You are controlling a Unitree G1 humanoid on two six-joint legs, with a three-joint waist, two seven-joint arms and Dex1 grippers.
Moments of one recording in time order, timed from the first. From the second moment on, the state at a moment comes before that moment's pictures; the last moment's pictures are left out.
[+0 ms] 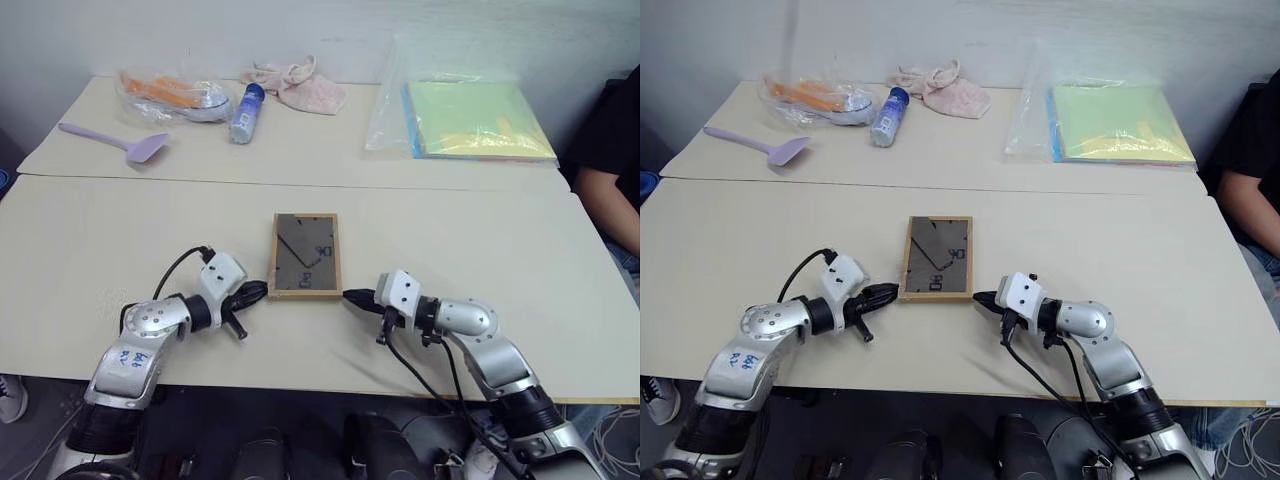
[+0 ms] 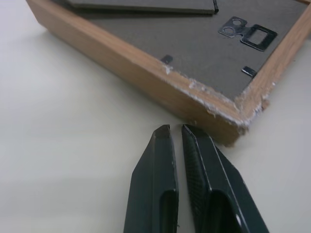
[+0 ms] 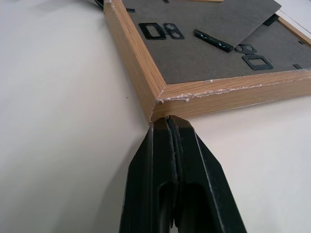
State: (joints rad) left arm -0.17 0.59 0.03 -0.21 -0.25 0.52 -0.68; right arm -0.31 -0.47 0.23 0.01 0.08 0.00 0.90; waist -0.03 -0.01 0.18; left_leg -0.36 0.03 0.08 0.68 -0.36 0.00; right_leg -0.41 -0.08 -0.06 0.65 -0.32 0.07
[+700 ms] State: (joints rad) left arm -0.77 0.57 0.20 0.31 -0.84 1.60 -0.48; right arm -0.50 -0.46 0.27 0.16 0.00 -0.02 0.92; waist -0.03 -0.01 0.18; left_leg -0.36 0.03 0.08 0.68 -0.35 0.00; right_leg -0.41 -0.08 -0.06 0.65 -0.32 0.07
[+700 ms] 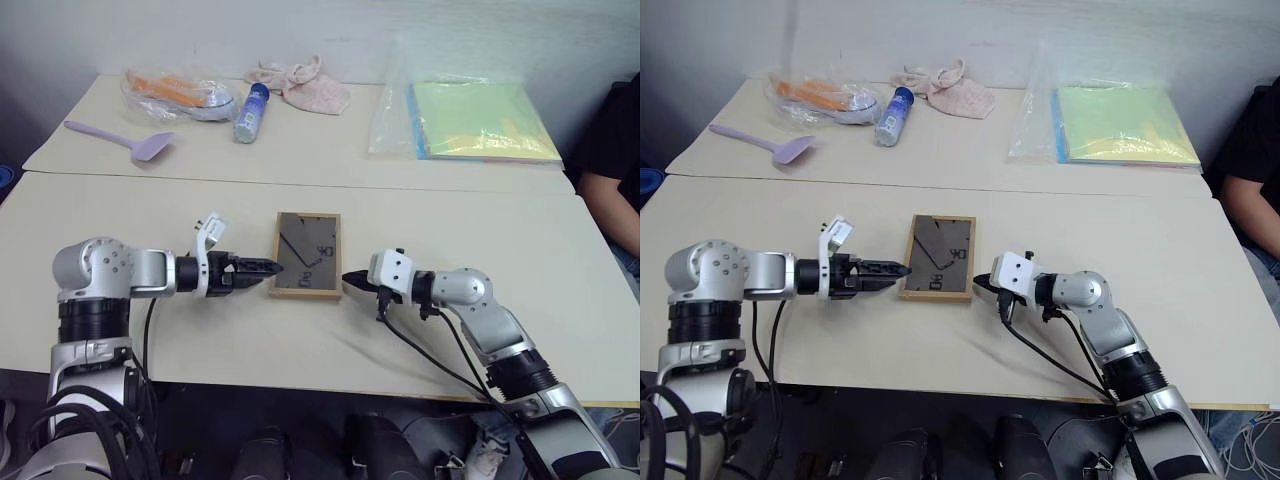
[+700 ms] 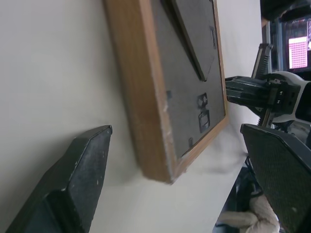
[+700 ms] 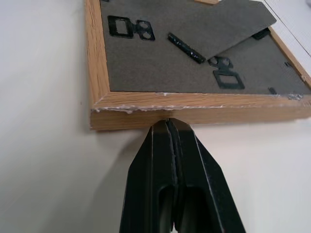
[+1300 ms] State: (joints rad) left arm -0.86 0.44 0.20 0.49 -0.83 1.61 -0.40; right arm -0.50 -0.46 0.27 0.14 -0.03 0.03 0.90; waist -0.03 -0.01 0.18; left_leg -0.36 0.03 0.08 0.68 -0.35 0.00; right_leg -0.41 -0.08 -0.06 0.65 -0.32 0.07
